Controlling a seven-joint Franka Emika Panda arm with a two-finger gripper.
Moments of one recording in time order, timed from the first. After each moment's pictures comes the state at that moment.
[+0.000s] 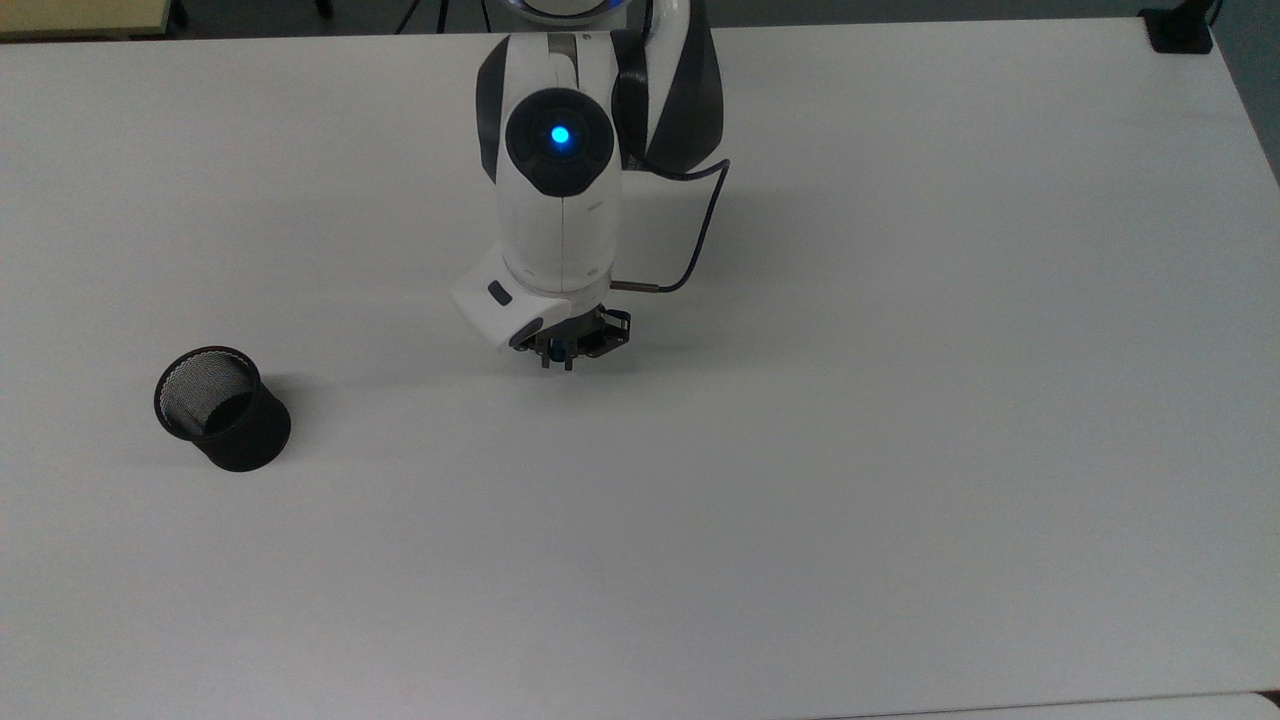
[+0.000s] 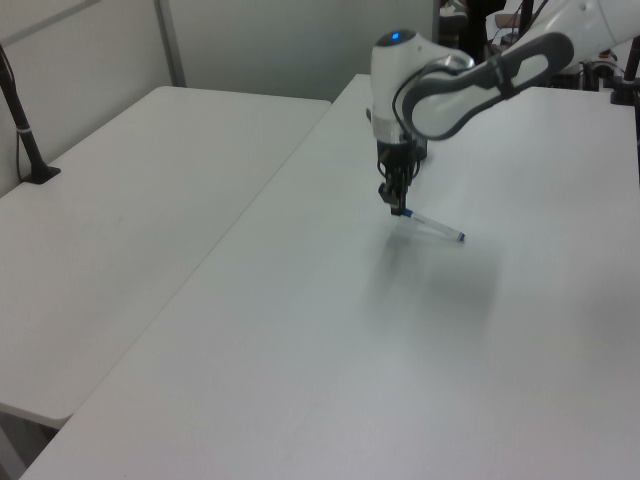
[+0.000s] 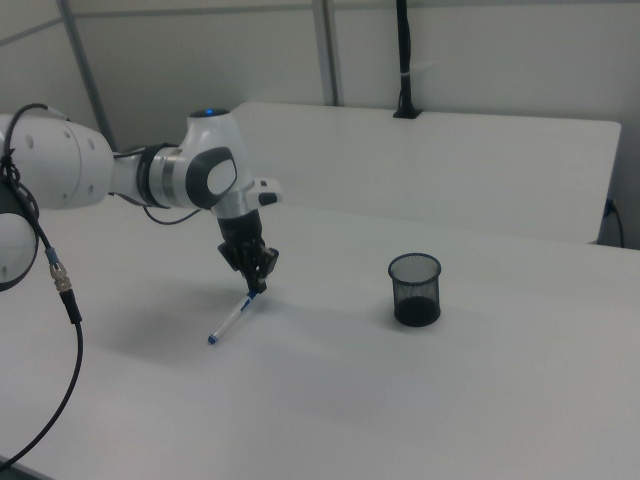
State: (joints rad) arm 0.16 0.53 -0.09 -1.59 -0.04 2.10 0.14
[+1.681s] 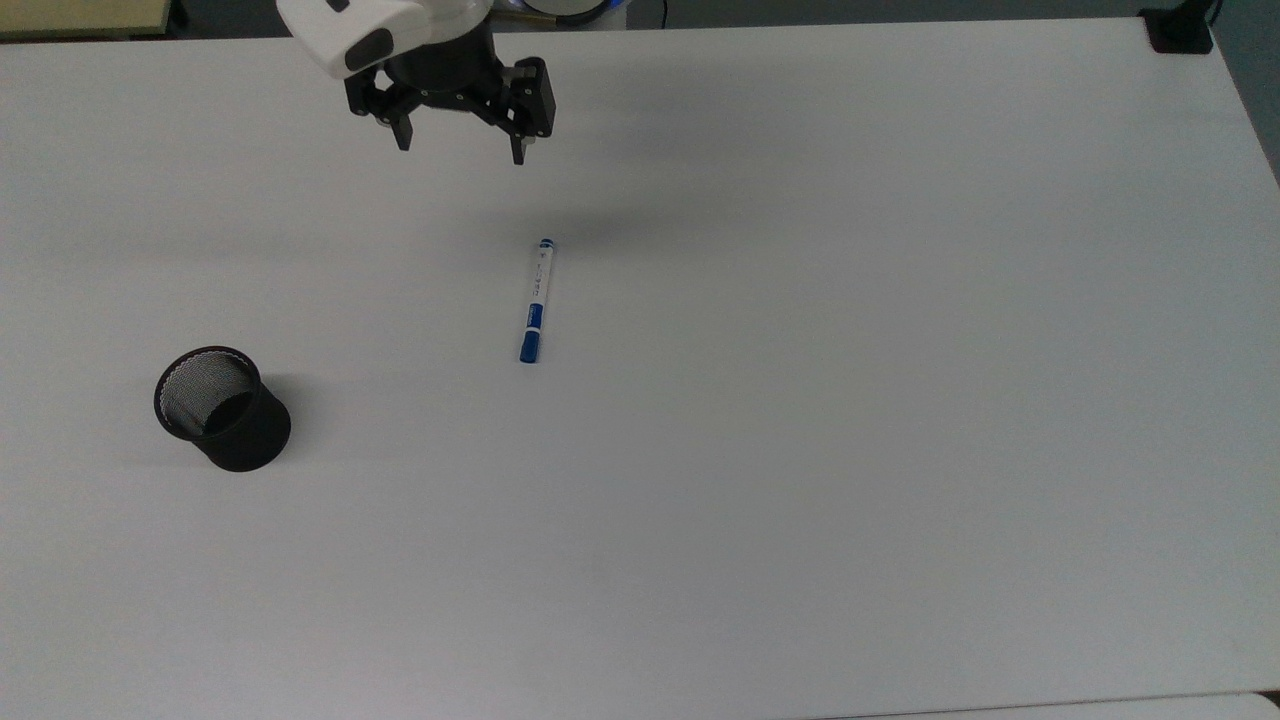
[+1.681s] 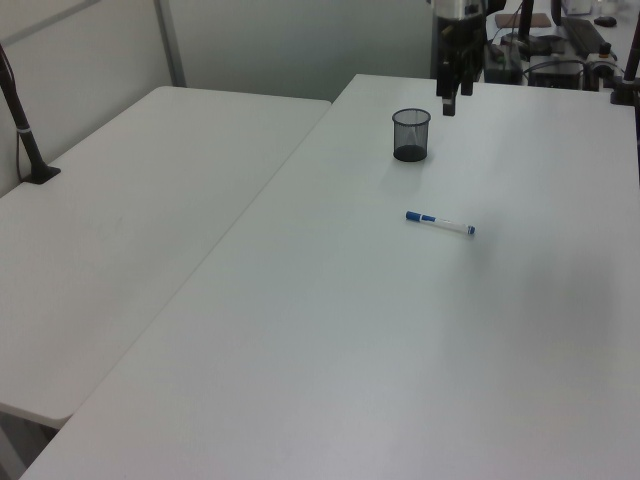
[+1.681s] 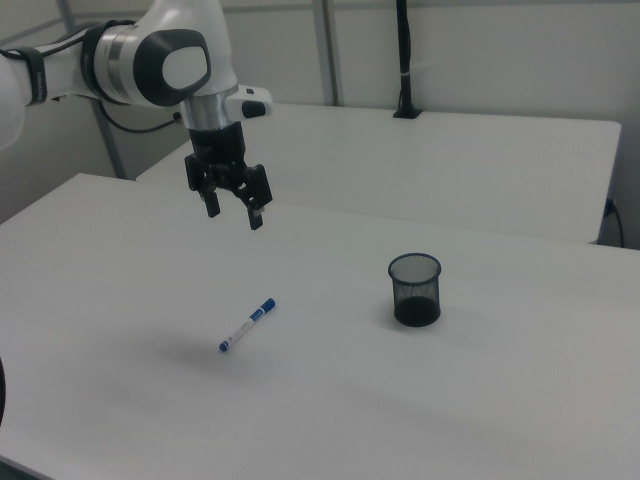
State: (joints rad) arm 0.07 0.13 -0.11 -1.62 -0.01 1.72 0.04
